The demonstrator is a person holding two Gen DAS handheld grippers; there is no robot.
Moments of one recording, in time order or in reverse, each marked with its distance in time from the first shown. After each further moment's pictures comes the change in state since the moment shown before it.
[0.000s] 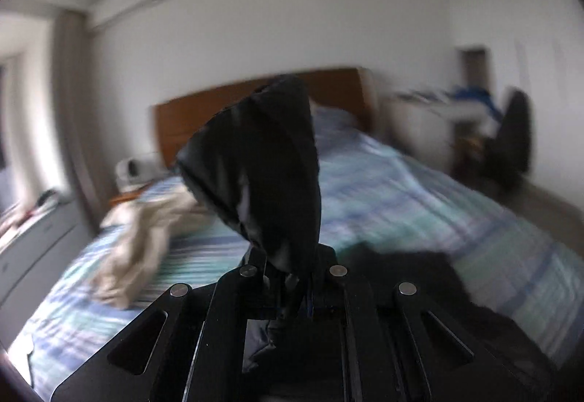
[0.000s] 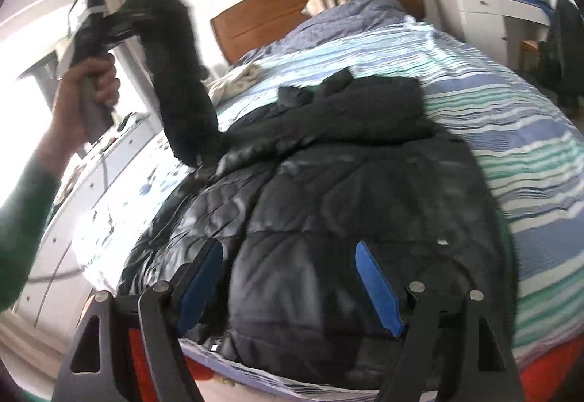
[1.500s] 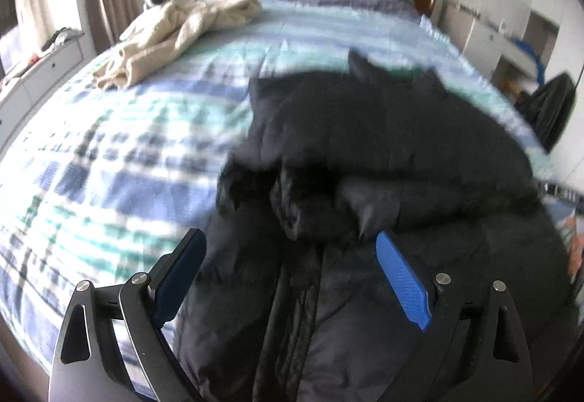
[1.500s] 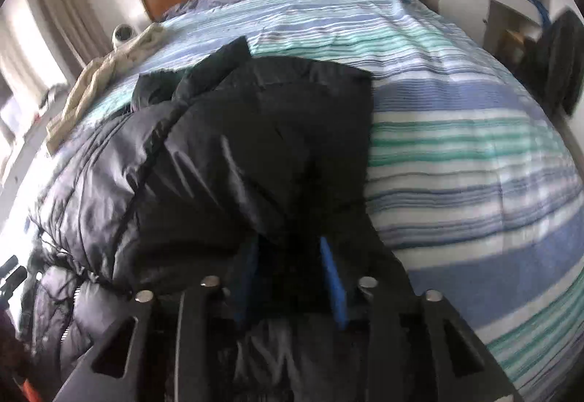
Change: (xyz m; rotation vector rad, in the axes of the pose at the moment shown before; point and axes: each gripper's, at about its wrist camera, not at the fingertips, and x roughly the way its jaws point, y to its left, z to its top) left arm 0.005 0.120 -0.194 -0.342 0.502 0.067; right arm 0.195 -0.124 0.161 -0.016 0.177 -0.248
